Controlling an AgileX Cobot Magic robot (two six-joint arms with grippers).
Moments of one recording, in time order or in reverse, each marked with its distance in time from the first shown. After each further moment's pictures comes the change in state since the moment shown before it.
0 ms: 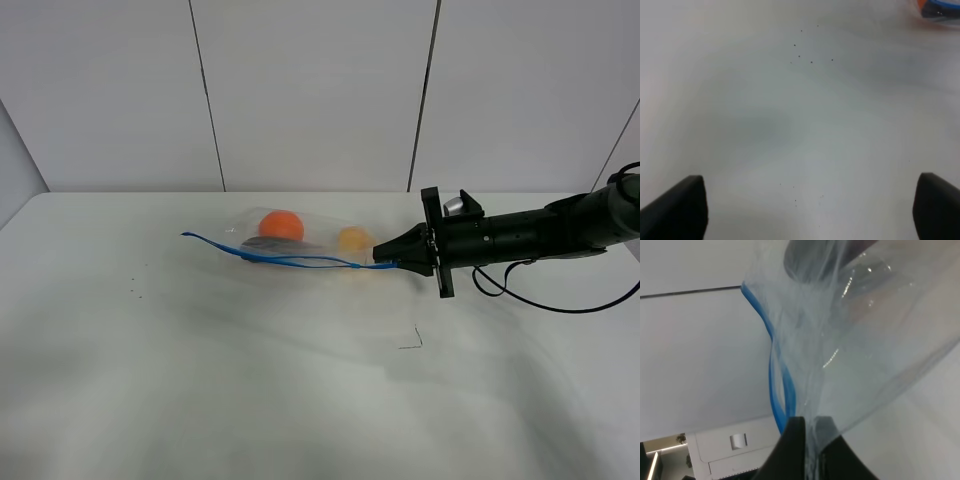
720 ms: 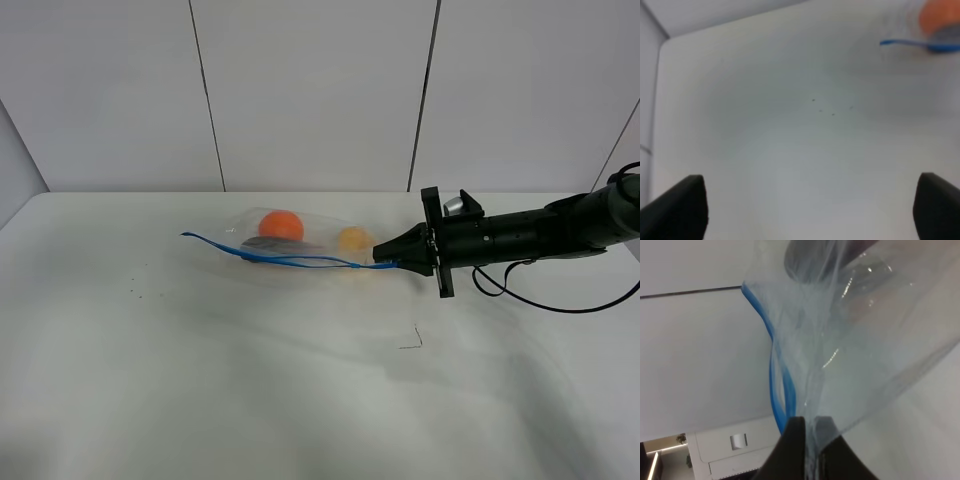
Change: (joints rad) left arm 0.000 0.617 -0.383 0.012 -0.140 0.350; right arm 0.000 0.000 0.000 0.000 0.000 0.000
